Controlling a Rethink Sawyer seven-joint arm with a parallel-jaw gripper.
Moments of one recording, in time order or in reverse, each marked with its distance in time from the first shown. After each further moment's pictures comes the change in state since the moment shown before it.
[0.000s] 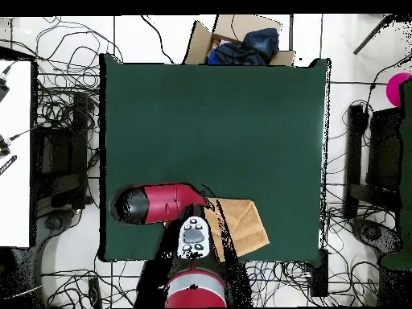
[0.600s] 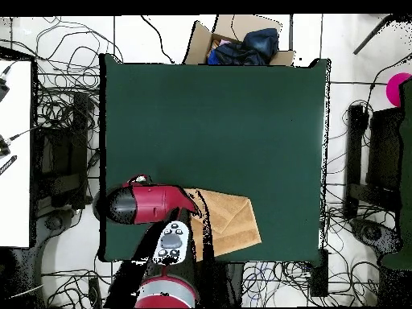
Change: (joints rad) arm 0.119 0.038 -0.102 -0.038 0.115 -0.150 0.000
